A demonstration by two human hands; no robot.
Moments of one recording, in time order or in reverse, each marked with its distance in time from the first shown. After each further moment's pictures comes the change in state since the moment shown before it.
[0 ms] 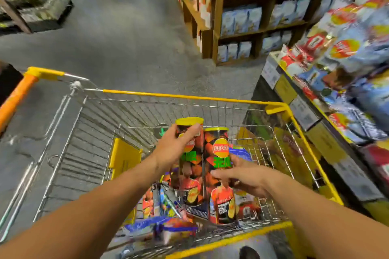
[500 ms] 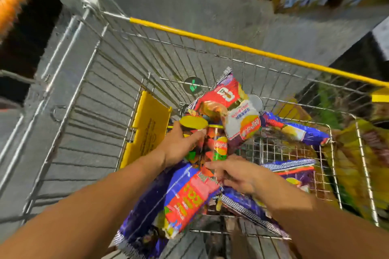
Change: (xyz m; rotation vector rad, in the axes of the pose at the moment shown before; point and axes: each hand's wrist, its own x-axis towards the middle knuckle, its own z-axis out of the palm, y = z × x) left_hand 0.042 -0.155 -0.062 0.100 0.150 -0.377; right_hand 0.174 0.060 0.080 0.129 -0.148 0.290
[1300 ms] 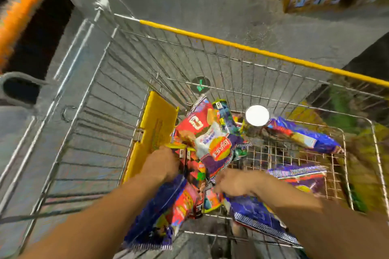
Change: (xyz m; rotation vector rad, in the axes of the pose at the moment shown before) left_hand -0.016 -0.043 -0.022 0.880 0.048 -0.254; right_hand 0.002 -0.010 0.007 -1.179 -0.156 0.016
